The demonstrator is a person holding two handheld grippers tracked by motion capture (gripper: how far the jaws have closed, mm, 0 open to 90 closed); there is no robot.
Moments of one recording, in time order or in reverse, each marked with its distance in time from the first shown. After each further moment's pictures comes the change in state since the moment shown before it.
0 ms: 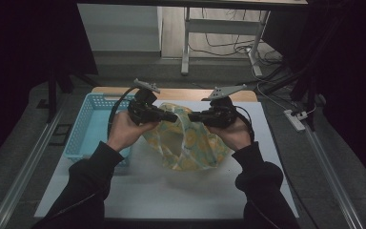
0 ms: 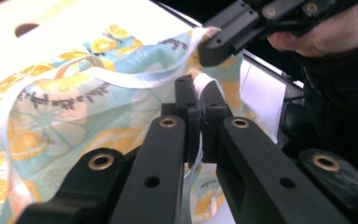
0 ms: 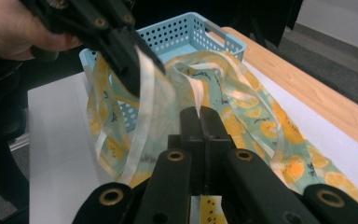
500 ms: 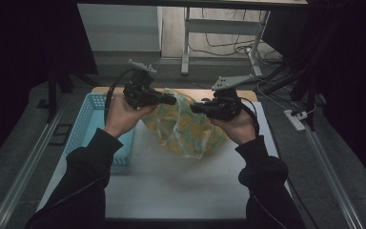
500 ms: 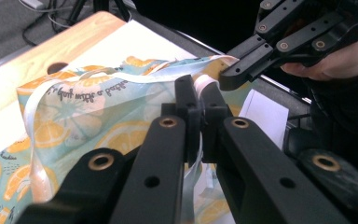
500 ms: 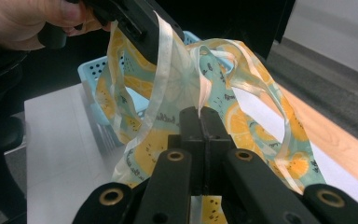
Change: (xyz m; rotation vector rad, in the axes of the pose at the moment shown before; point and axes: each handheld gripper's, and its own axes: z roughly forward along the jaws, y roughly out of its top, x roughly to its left) left arm -0.003 0.034 -0.028 -0.077 0.043 0.027; right arm 0.004 0.027 -0.020 -0.031 -0.037 -0.032
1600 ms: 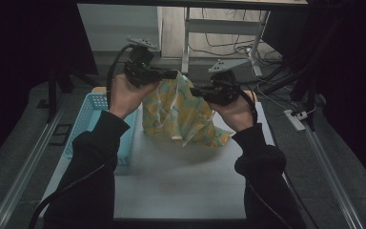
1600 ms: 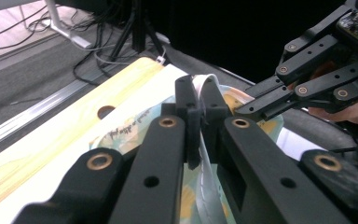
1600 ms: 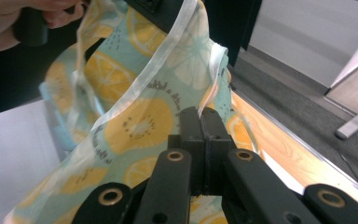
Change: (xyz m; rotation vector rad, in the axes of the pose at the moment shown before) left arm 0.014 0.037 -0.005 -0.090 0.150 0.022; right arm -0.009 0.034 0.005 0.002 -0.128 -0.020
